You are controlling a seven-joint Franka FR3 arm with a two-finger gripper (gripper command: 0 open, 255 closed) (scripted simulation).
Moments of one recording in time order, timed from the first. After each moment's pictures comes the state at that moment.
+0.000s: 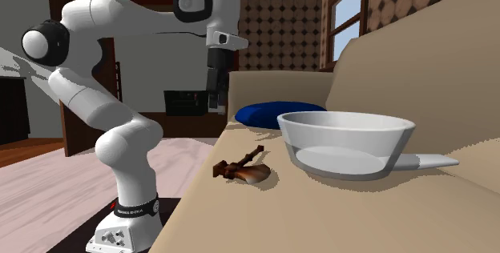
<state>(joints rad) 0.02 -0.81 -0.07 -2.32 -0.05 1.43 0.05</state>
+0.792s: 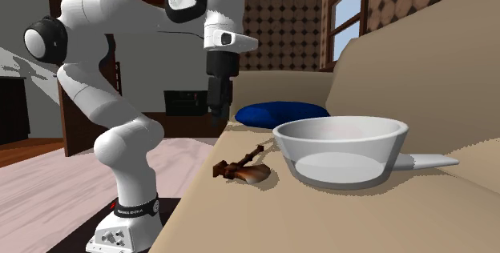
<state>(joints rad) -0.02 -0.70 -0.29 -2.31 -0.20 1.58 -0.19</state>
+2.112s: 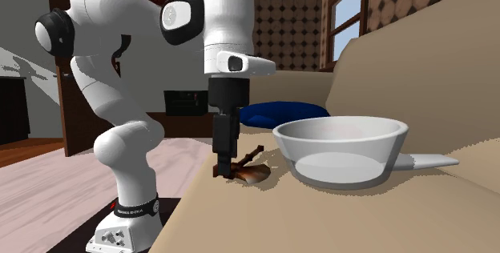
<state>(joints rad) -0.03 -0.50 -0.51 -2.30 -0.27 1.83 -0.40</state>
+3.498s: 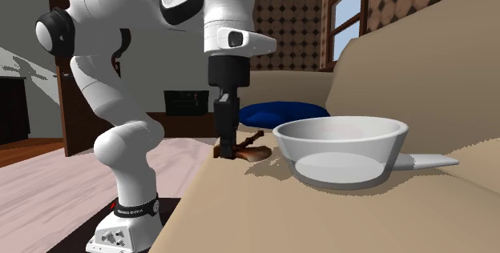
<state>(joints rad) -0.03 -0.50 -0.50 -2.21 -0.26 1.74 -0.41</state>
